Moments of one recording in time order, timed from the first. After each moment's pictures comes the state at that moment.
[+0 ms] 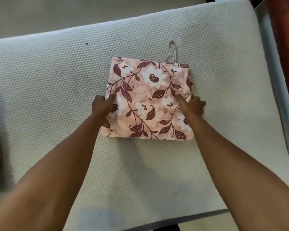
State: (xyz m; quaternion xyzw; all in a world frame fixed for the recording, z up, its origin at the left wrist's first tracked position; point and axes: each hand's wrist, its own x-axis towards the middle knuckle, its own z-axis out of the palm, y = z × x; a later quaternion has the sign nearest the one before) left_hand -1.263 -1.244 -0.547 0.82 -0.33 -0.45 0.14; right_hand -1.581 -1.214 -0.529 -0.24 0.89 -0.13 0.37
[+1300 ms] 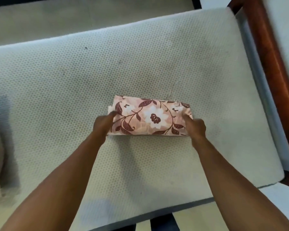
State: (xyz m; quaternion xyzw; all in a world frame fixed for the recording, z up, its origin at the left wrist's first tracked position) left_hand -1.282 -1.158 -0.495 0.80 -0.23 -0.54 0.14; right_hand -1.602 -1.107 -0.498 -0.16 0.88 -0.17 0.42
